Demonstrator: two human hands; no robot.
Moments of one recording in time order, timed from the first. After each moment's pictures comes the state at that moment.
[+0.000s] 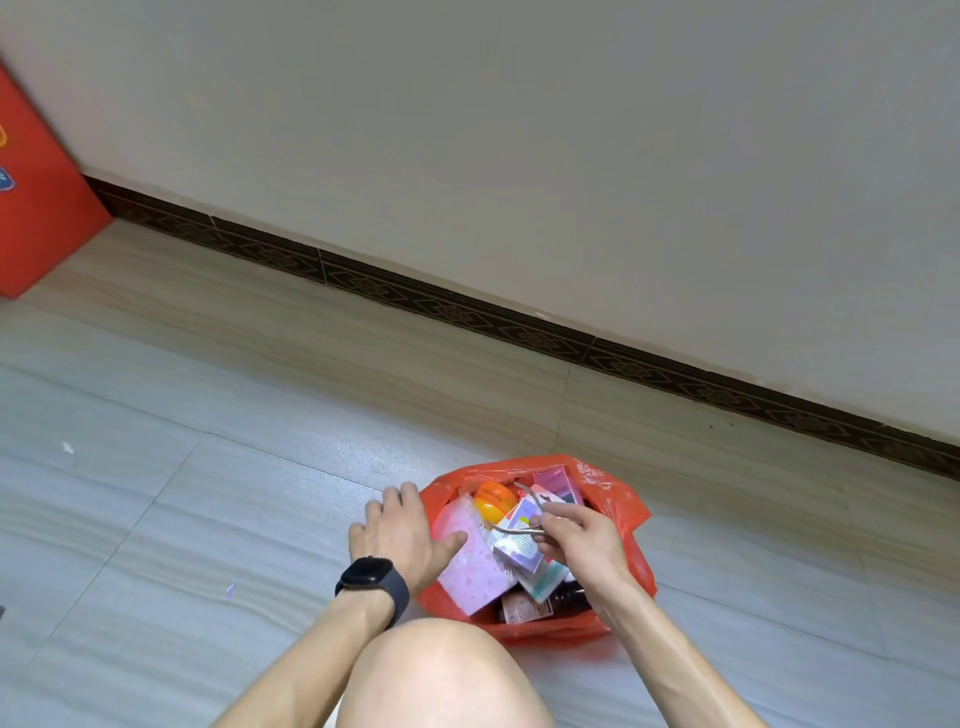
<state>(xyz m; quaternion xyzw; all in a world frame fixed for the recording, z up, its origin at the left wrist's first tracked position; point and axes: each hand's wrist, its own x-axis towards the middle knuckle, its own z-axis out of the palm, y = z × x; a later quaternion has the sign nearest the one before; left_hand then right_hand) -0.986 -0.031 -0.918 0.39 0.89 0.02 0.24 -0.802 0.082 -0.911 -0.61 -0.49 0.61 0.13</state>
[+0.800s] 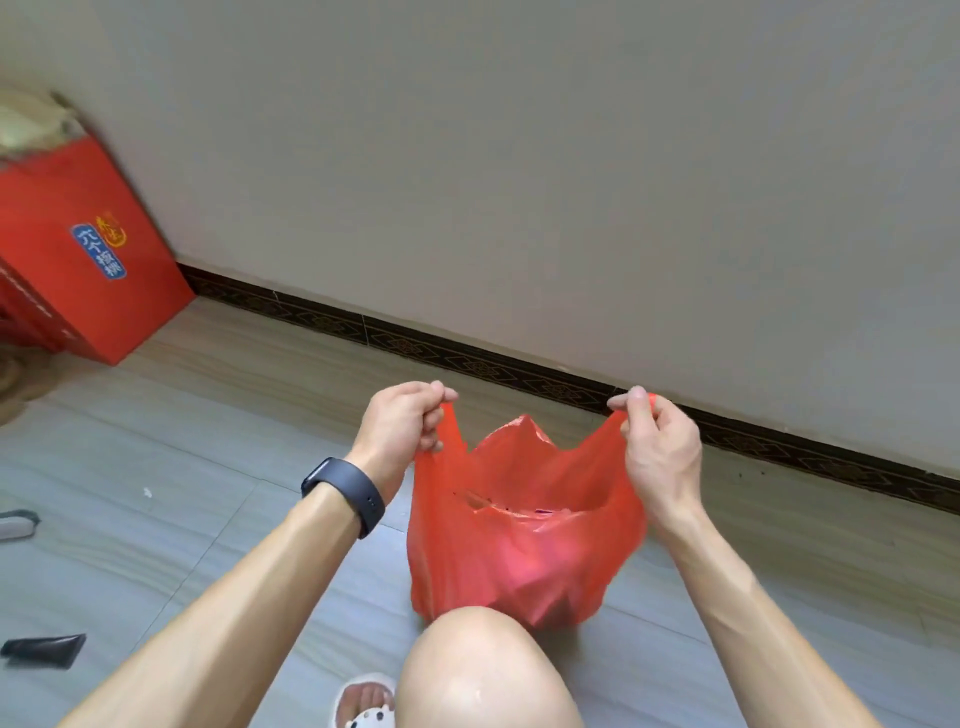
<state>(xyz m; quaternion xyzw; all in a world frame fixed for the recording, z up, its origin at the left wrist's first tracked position) -1.047 0.009 -0.746 0.18 0.63 0.62 0.43 -0.839 0.142 -0.766 -0.52 -0.65 0.39 0.39</state>
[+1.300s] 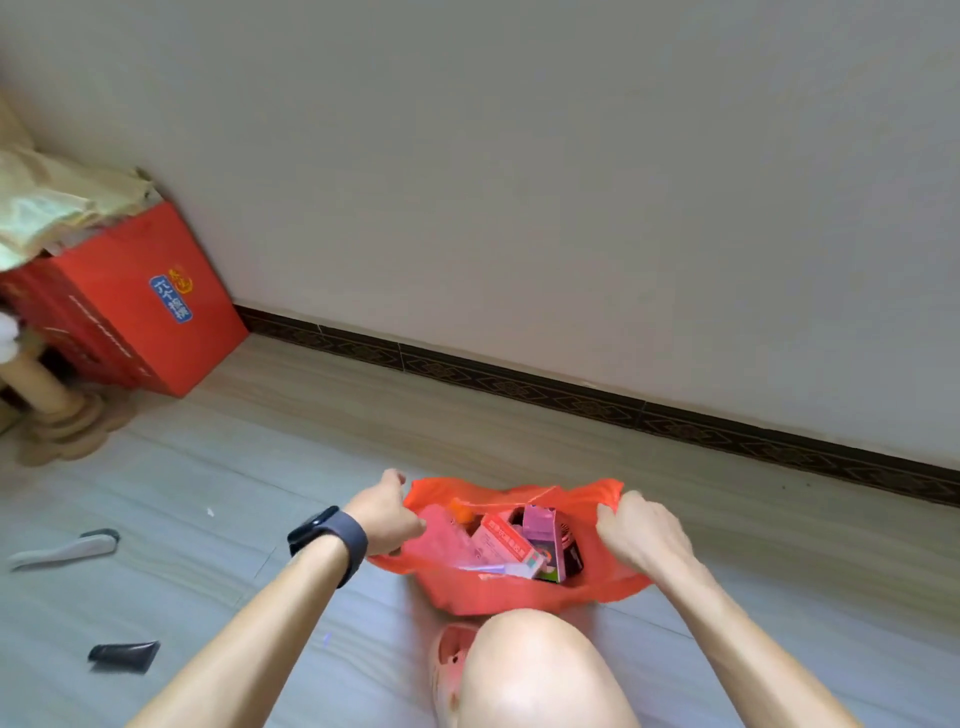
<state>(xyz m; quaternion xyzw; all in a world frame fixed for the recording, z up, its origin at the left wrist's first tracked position) -1.072 -0.061 -0.780 0.31 0.87 0.12 0.36 -0.835 0.098 -0.808 -0.59 -0.77 0.24 -0.07</state>
